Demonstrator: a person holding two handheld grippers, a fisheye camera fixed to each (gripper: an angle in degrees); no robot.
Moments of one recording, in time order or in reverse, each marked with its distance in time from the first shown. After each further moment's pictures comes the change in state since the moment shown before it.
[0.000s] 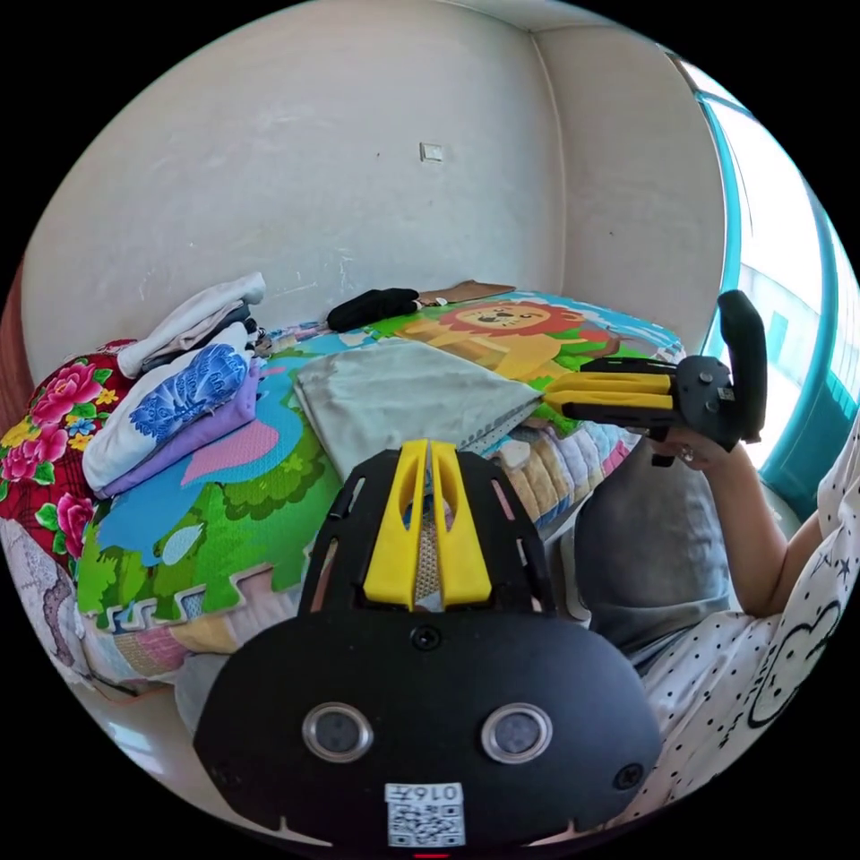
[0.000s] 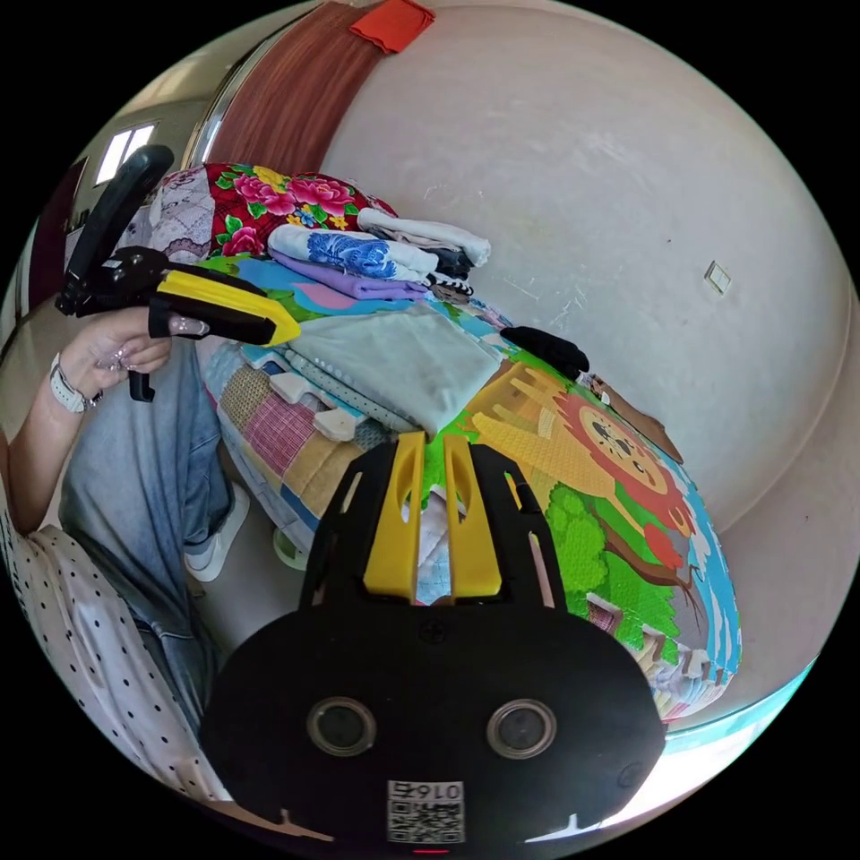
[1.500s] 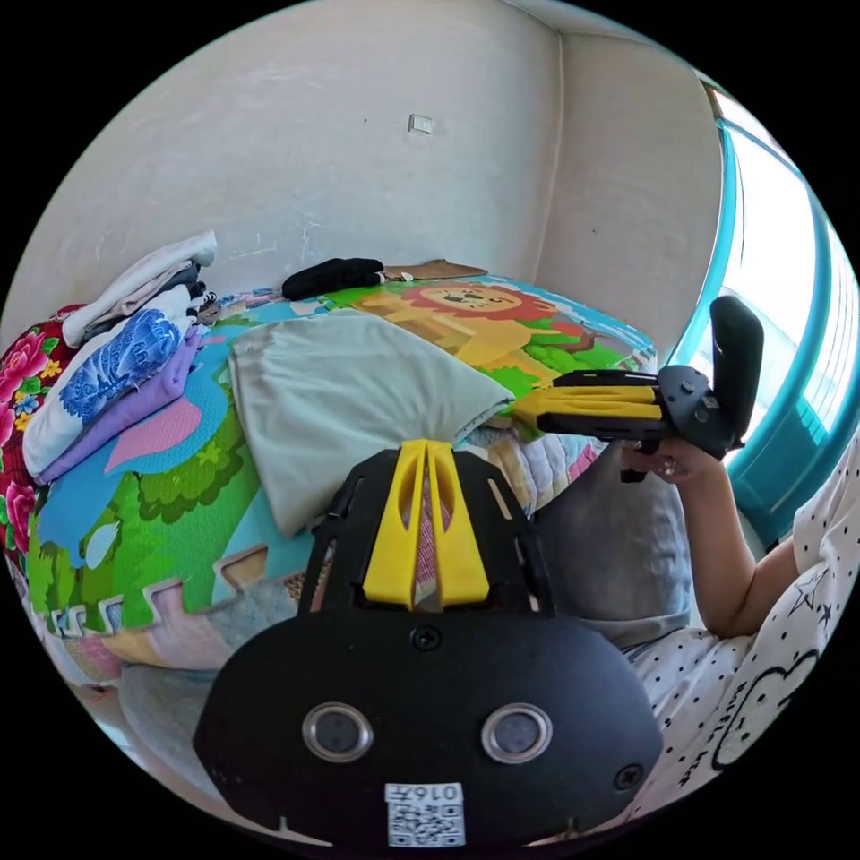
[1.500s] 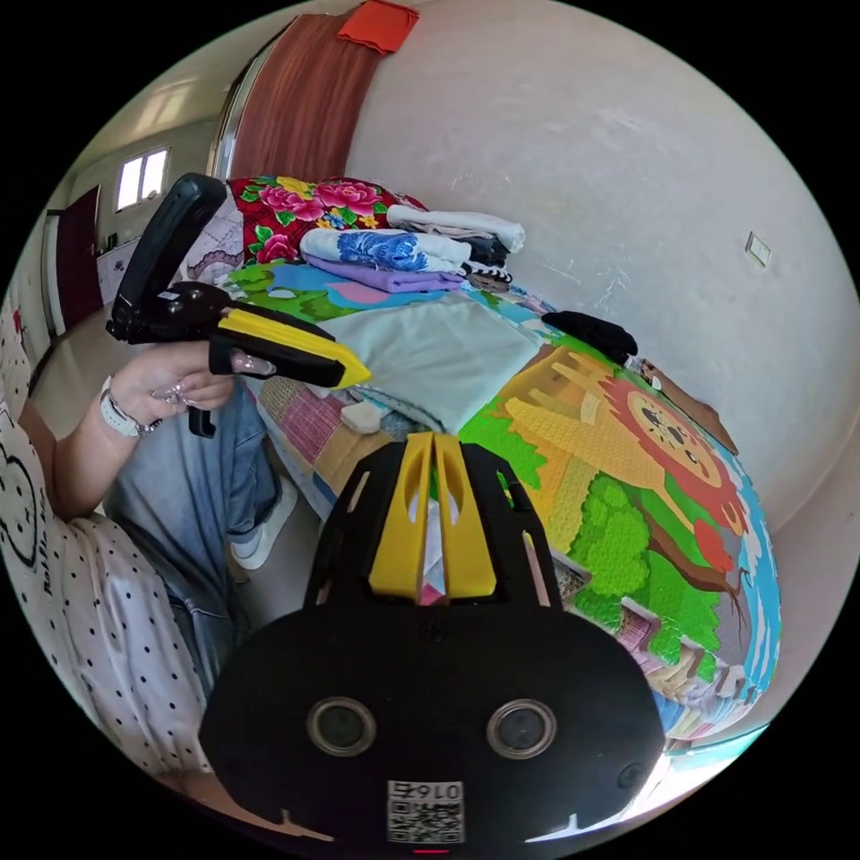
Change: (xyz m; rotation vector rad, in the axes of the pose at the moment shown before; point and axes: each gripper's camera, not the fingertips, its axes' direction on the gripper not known) left arm -0.014 -0.050 0.051 -0.072 0.136 -0.062; right arm 0.171 -0.036 -0.013 -0.014 -0.204 0.020
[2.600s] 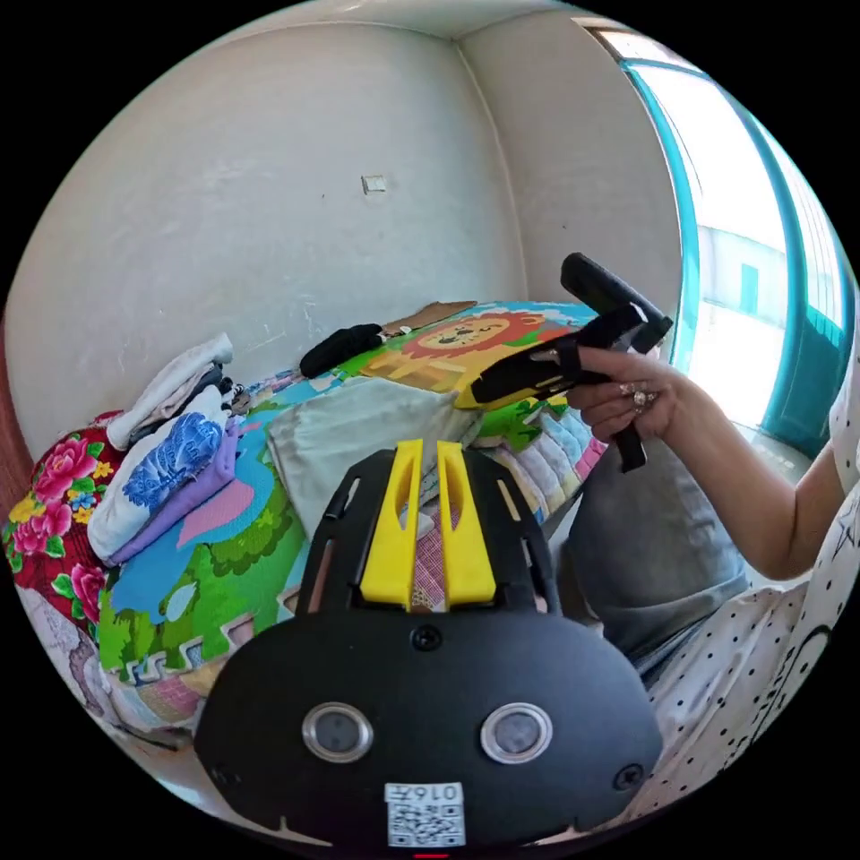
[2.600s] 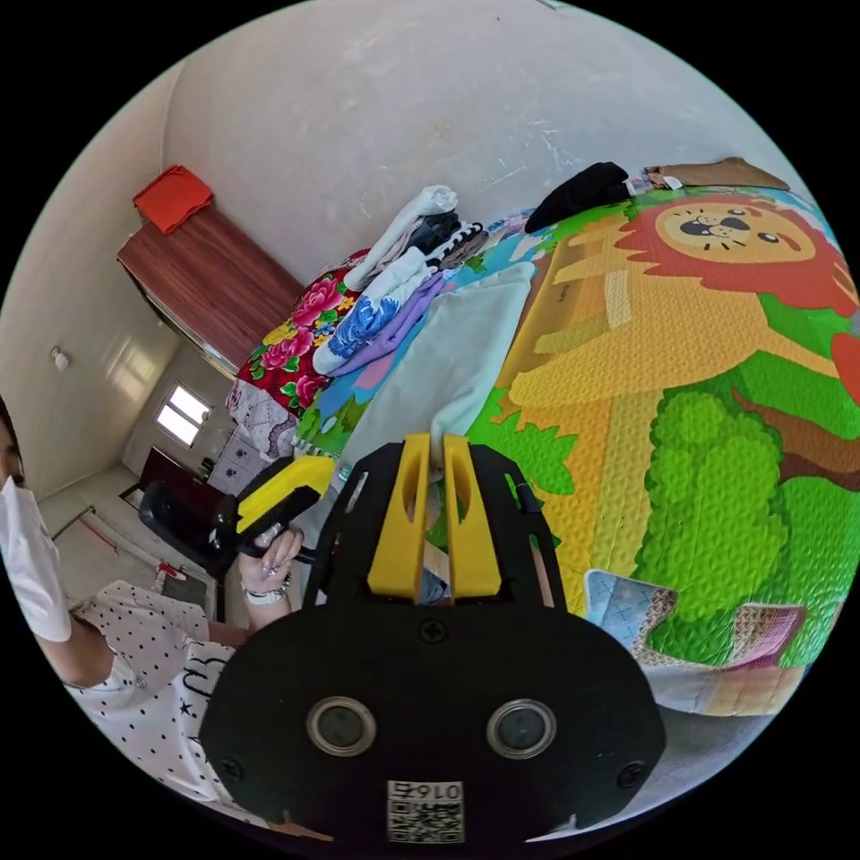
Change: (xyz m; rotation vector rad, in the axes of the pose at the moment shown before) left arm 0.116 -0.012 -0.027 0.131 -0.205 0.271; right arm 0.254 -0.062 0.000 0.015 -0.565 0.675
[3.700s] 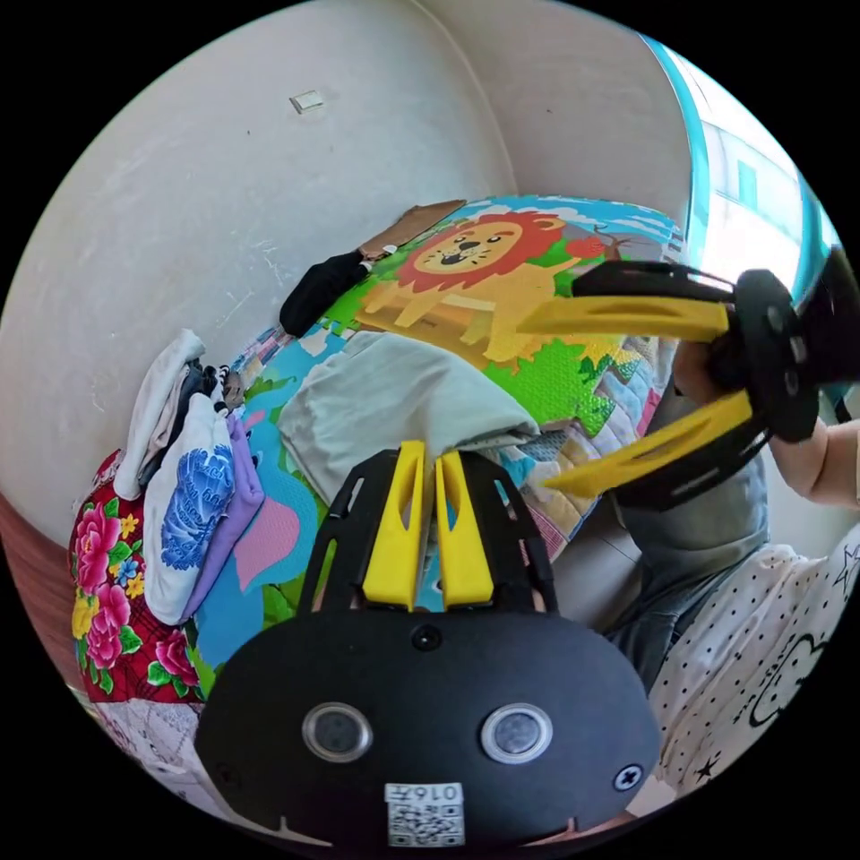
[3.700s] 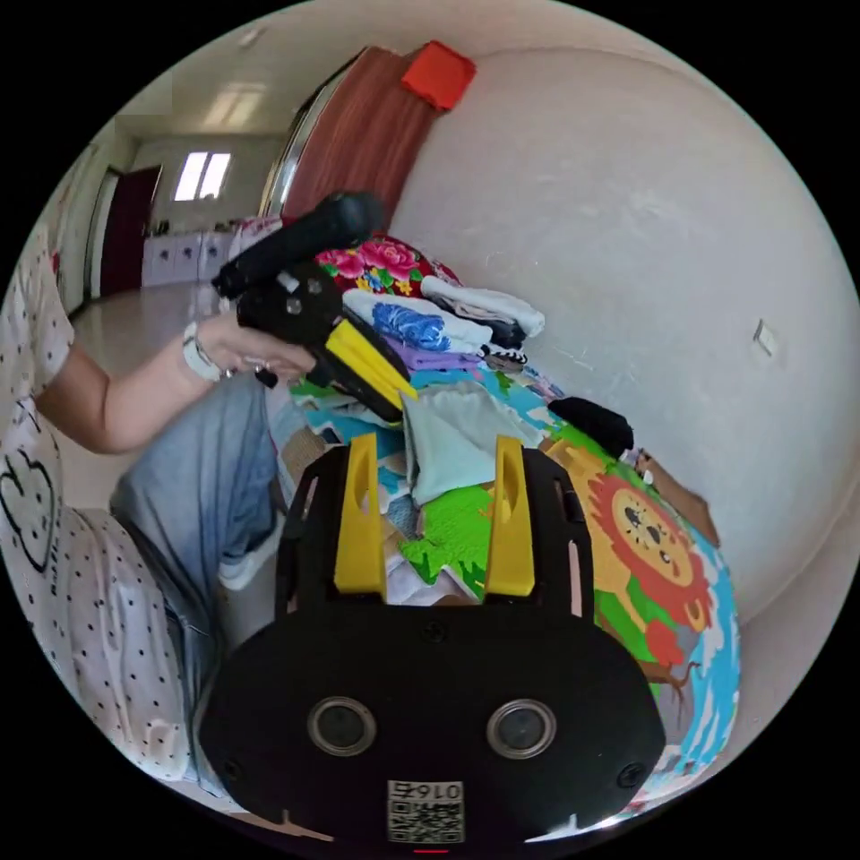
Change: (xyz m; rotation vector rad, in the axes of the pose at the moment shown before) left arm -0.023 -0.102 0.067 -0.361 0.010 0.157; right arm -0.244 0.185 0.149 0.088 0.572 -0.935
